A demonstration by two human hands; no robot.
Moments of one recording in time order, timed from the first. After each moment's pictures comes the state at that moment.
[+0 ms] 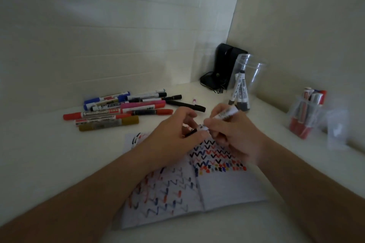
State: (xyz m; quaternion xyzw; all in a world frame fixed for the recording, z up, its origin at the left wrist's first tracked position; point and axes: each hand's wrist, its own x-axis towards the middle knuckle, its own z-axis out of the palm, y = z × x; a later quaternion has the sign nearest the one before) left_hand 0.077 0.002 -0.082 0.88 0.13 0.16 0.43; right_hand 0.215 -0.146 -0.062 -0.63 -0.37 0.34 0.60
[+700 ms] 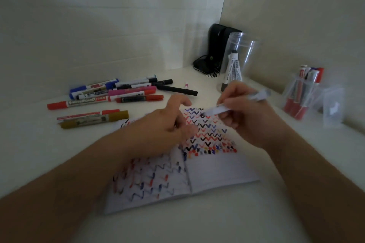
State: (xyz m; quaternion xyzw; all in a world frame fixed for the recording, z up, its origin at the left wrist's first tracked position) left_hand 0.068 0.000 -0.073 0.94 0.07 0.03 0.34; right_hand 0.233 -0.179 -0.063 -0.55 -0.41 0.30 0.66
